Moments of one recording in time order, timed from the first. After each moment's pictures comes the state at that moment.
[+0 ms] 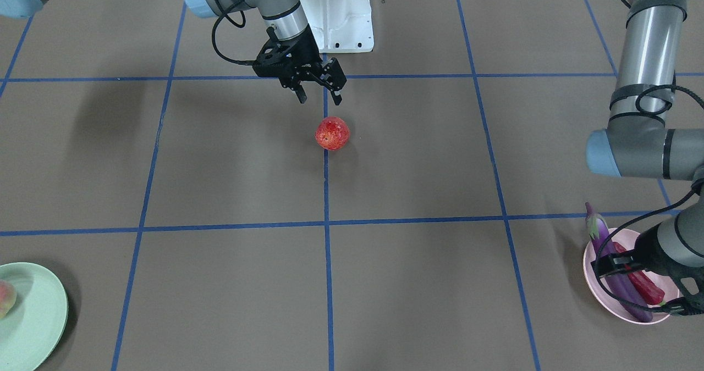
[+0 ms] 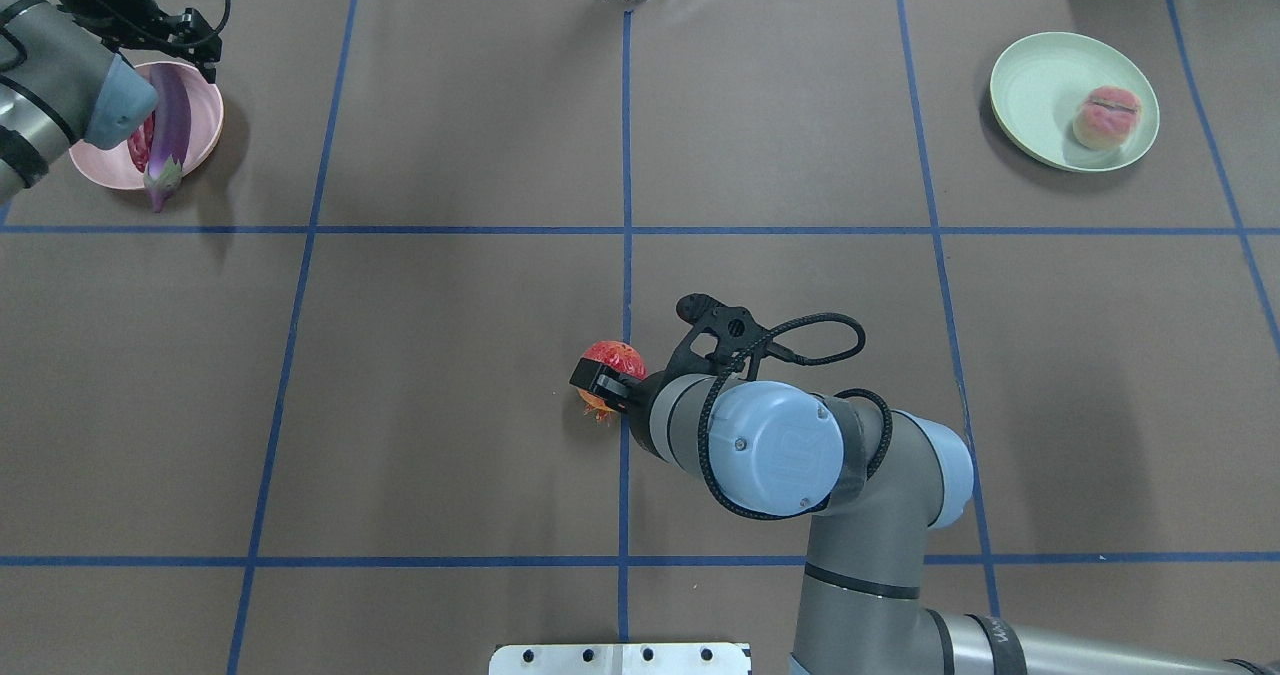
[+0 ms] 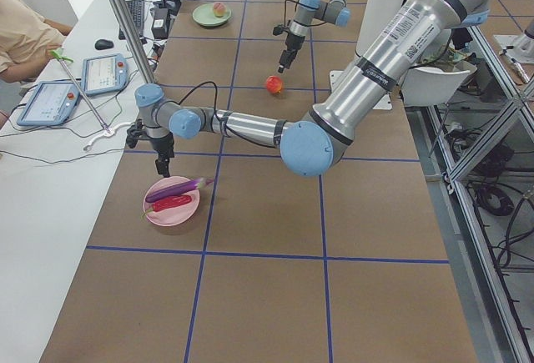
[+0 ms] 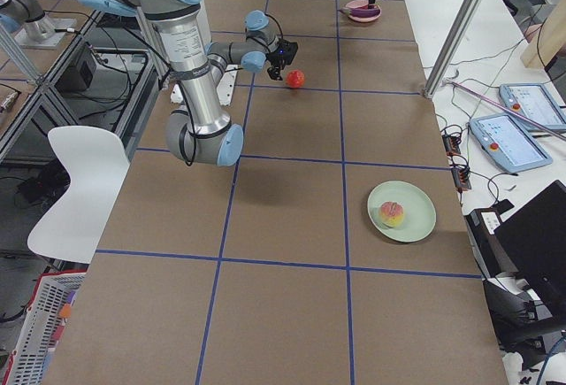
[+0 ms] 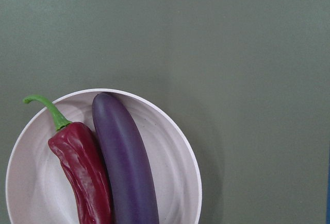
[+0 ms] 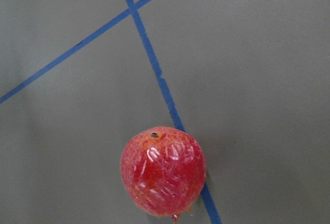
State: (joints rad) left arm -1.18 -2.24 -1.03 -1.81 -2.16 -0.60; right arm 0.28 -1.00 1.80 -1.26 1.48 1.82
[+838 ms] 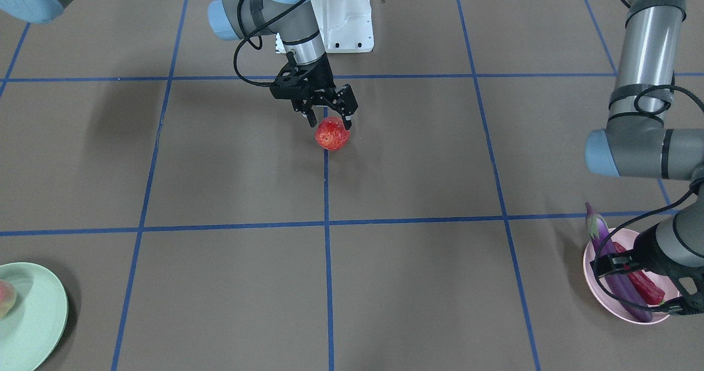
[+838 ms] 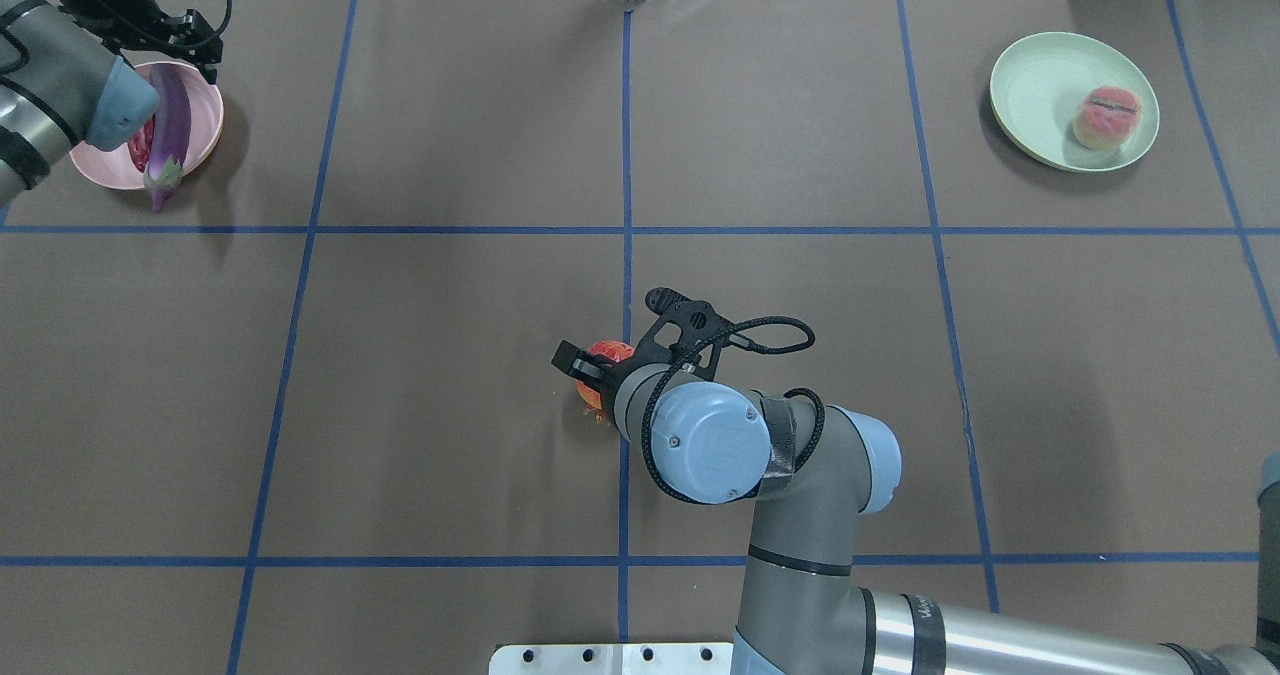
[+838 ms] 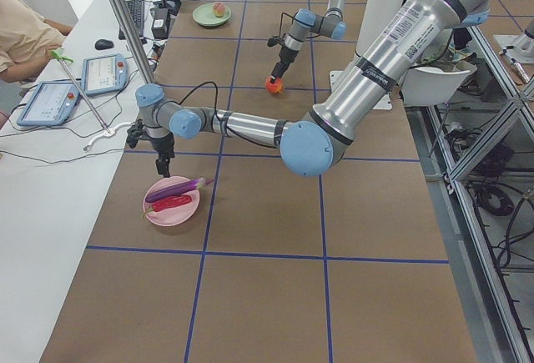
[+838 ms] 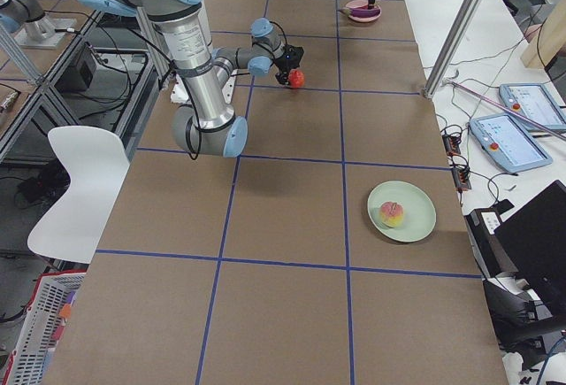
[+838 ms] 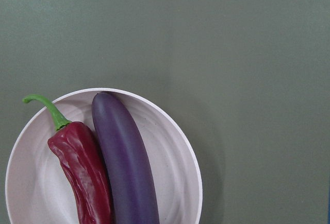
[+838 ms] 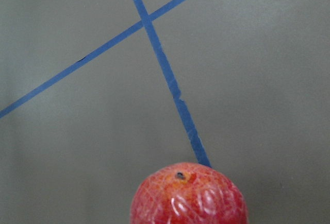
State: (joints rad) left arm -1.17 -2.24 -1.03 -1.81 -2.15 -0.60; right arm 0.28 -0.93 1.62 -1.16 1.39 1.82
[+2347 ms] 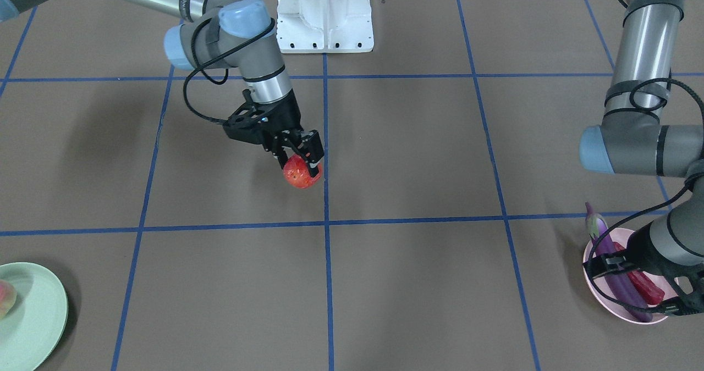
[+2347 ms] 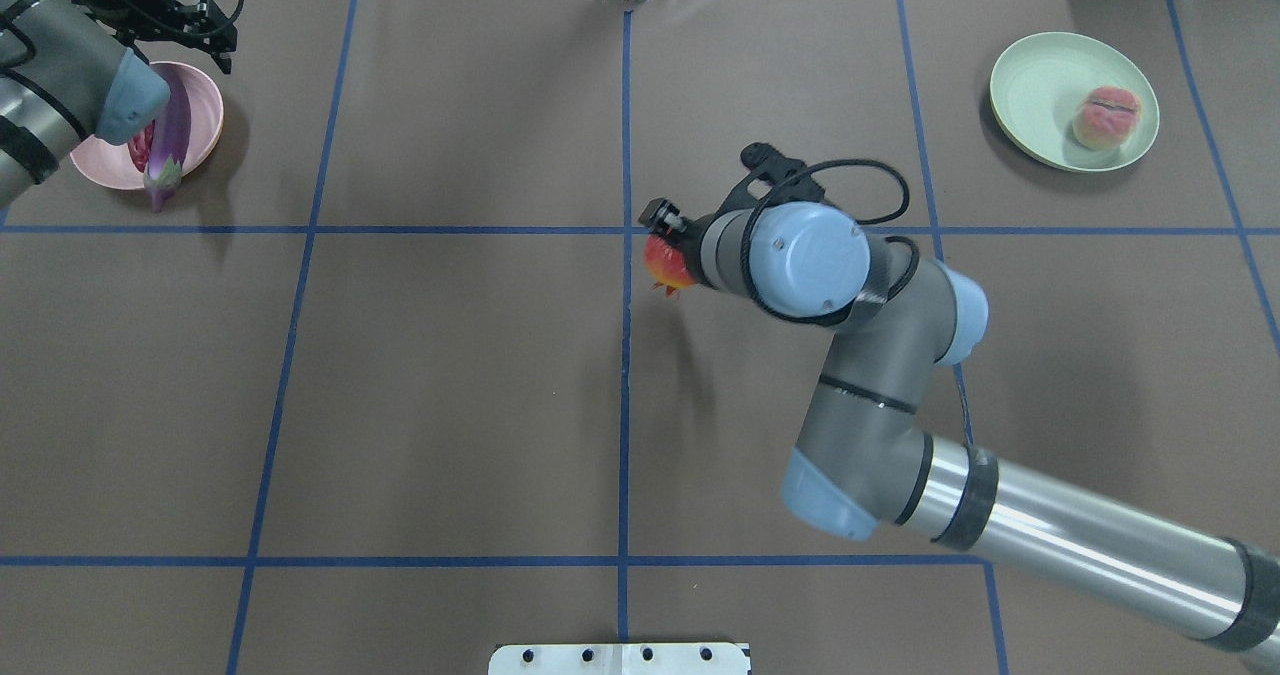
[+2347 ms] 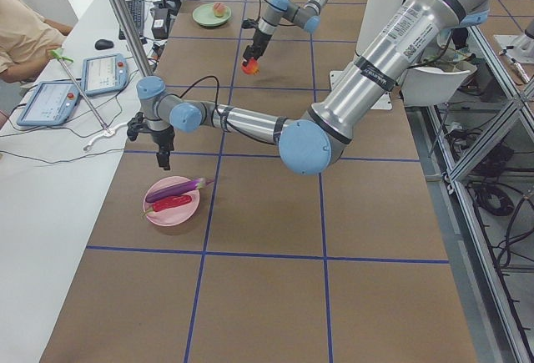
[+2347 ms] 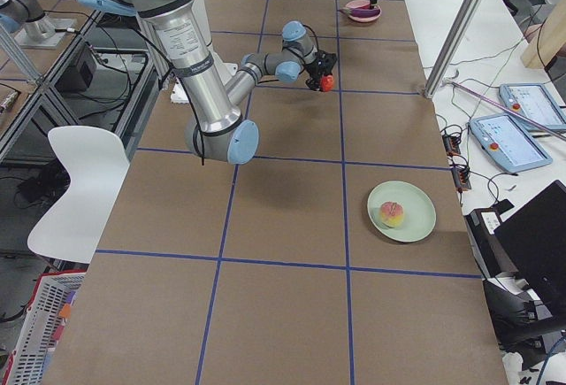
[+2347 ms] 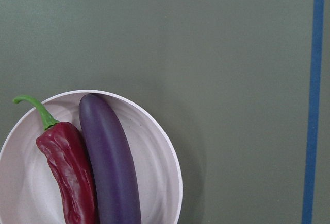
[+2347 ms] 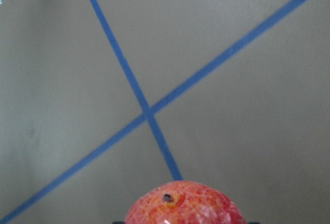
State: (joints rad) left arm -1.16 -2.25 -1.08 -1.80 -2.16 -0.67; right arm 0.58 -0.99 1.61 -1.15 1.56 1.78
